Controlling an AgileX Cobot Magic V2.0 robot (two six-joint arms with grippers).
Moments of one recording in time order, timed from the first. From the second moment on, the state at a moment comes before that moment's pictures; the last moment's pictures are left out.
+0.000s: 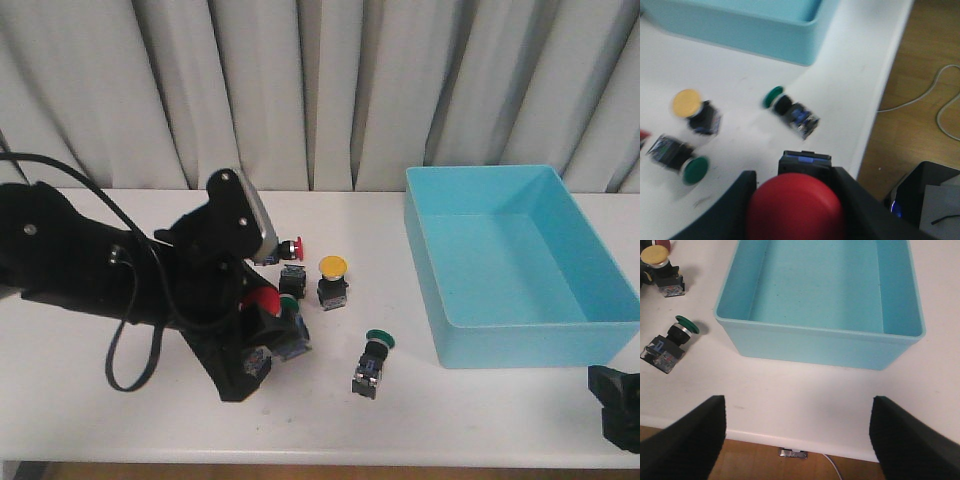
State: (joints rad) left arm -0.53 1.46 -1.02 -0.67 0.60 1.06; right arm 0.02 0.68 -0.47 0.06 0.58 -0.14
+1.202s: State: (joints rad) left arm -0.56 1.48 -1.01 -0.73 0.52 1.21; right arm 0.15 1.35 -0.81 1.11 0.86 -1.97
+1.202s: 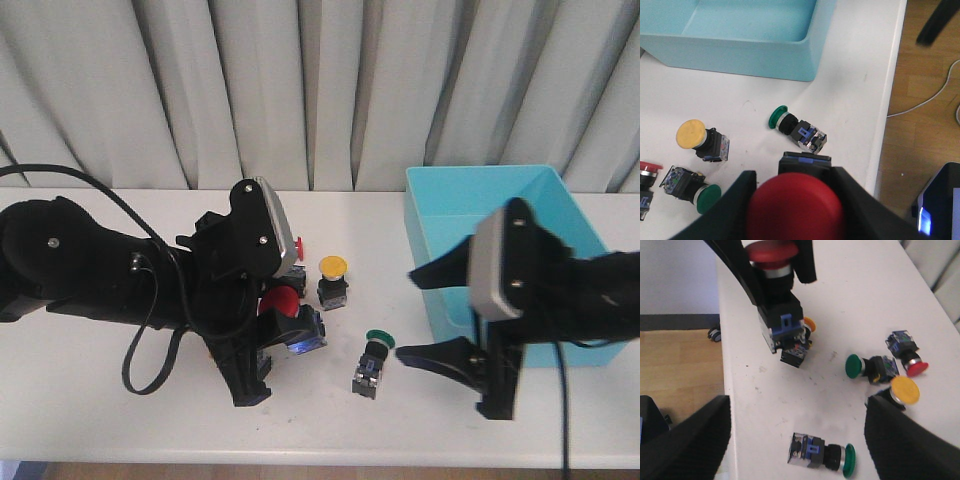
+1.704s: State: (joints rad) left arm -0.56 1.48 -1.01 -0.73 0.52 1.21; right arm 0.40 1.72 -1.08 1.07 0.85 -2.02
